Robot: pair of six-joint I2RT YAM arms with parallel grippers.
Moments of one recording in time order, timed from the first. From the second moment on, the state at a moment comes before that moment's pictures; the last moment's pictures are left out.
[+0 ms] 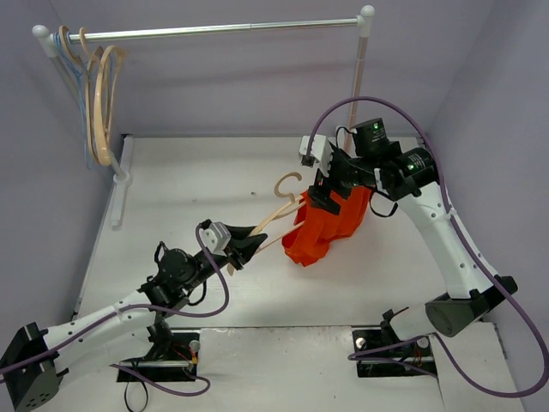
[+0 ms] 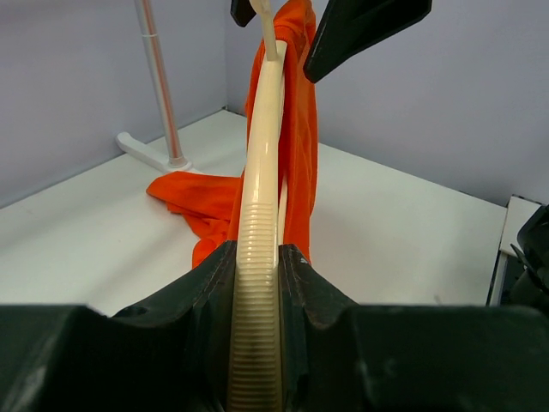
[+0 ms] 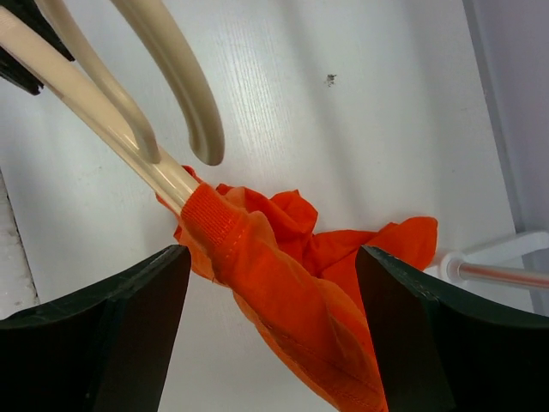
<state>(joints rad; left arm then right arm) -0.89 0.78 0.38 0.63 0.08 -0.07 0.49 1.43 1.74 -1.08 -0.48 -0.72</state>
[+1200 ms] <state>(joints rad) -0.87 0.87 0.59 0.47 -0.15 0.09 0.49 1.32 1.52 -1.03 -0.49 -0.85</state>
